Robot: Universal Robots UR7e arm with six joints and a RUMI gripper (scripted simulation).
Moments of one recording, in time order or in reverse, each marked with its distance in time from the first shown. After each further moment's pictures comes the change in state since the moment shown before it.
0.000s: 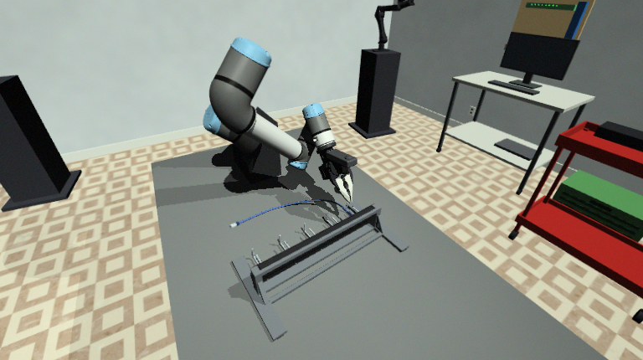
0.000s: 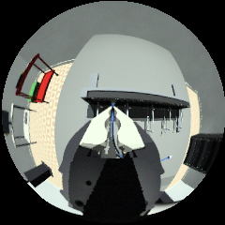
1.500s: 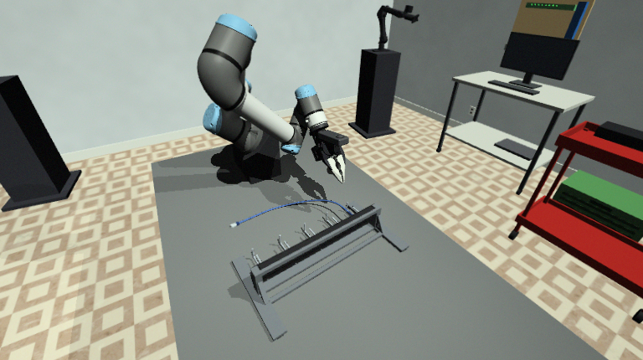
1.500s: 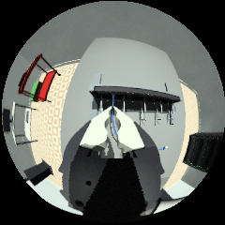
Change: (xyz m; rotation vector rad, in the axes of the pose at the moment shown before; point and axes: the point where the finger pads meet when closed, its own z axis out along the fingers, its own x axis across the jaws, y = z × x) arm 0.000 0.000 -0.074 0.008 0.000 -0.002
